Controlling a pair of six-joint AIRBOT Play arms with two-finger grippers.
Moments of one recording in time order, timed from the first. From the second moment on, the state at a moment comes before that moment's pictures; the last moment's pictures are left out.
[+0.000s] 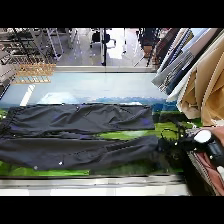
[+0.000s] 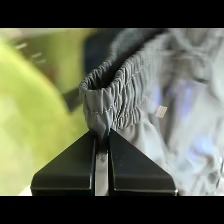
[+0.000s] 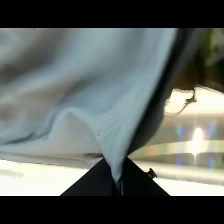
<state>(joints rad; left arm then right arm) 1.27 -1.80 1.48 0.75 -1.30 -1.23 -0.23 -0.98 0.75 -1.03 1.29 1.46</state>
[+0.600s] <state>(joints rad) 0.87 -1.88 1.90 0.75 -0.98 -1.53 -0.22 -1.66 1.46 -0.98 1.04 1.49</state>
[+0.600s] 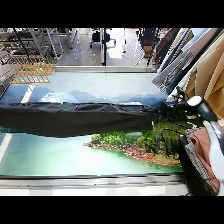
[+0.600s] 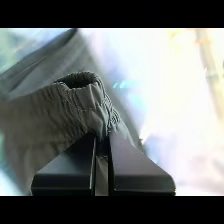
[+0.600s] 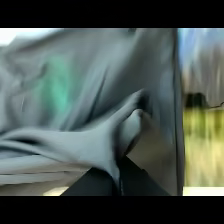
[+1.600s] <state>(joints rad) 0.90 -2.00 1.93 1.06 -1.34 -1.44 -0.27 -1.71 1.47 -0.95 1.44 1.49</state>
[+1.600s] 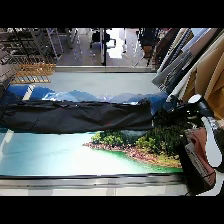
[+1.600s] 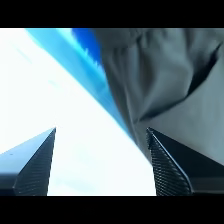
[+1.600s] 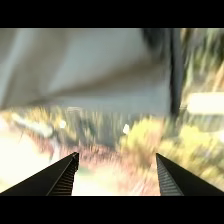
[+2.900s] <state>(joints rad) 0.83 -2.12 2.05 0.62 -1.22 -1.50 -0.08 -1.64 1.31 -0.59 0.70 1.35</state>
